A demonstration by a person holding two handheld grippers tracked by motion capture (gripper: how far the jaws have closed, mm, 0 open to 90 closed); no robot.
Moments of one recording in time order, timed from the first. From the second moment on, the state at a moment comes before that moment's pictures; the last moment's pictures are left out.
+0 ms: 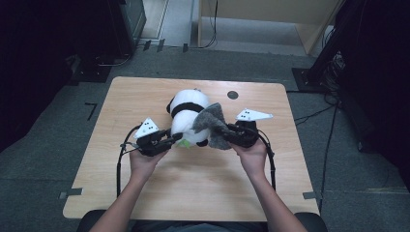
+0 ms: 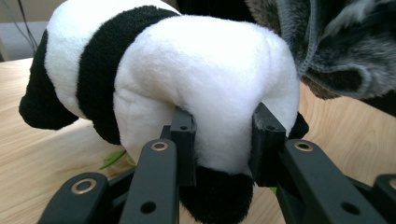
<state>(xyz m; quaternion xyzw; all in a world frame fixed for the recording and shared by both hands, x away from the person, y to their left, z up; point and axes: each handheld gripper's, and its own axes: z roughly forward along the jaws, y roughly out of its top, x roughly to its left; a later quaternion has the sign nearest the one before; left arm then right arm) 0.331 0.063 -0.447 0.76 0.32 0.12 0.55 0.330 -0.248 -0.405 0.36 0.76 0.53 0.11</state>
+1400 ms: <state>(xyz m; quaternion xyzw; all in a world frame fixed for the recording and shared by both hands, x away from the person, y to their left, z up) 0.341 0.091 -0.446 0.74 0.34 0.15 0.56 0.346 -0.245 -0.474 0.38 0.82 0.42 0.10</state>
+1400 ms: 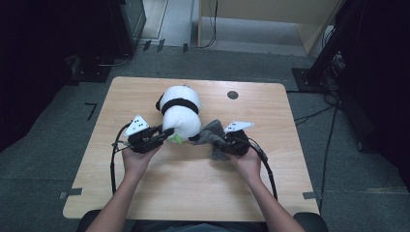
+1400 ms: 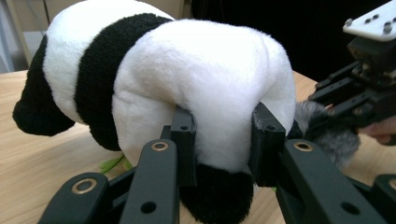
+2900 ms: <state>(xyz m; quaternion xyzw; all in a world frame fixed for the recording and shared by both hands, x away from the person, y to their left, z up) 0.389 0.161 -0.464 0.73 0.41 0.14 0.53 0.400 -0.367 -0.496 0.51 0.73 0.43 0.18</state>
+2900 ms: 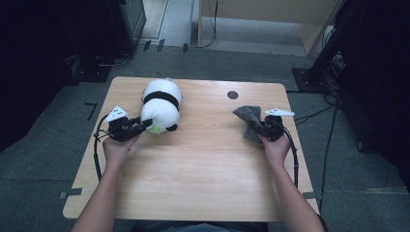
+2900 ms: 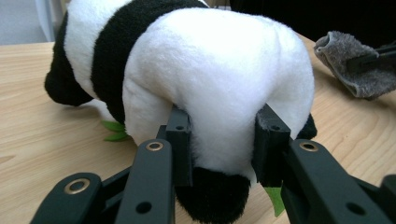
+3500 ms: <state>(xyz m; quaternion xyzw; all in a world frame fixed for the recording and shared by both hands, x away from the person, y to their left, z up) 0.392 0.162 -0.474 0.74 0.43 0.12 0.50 0.408 -0.361 -0.508 0.51 0.72 0.43 0.20</state>
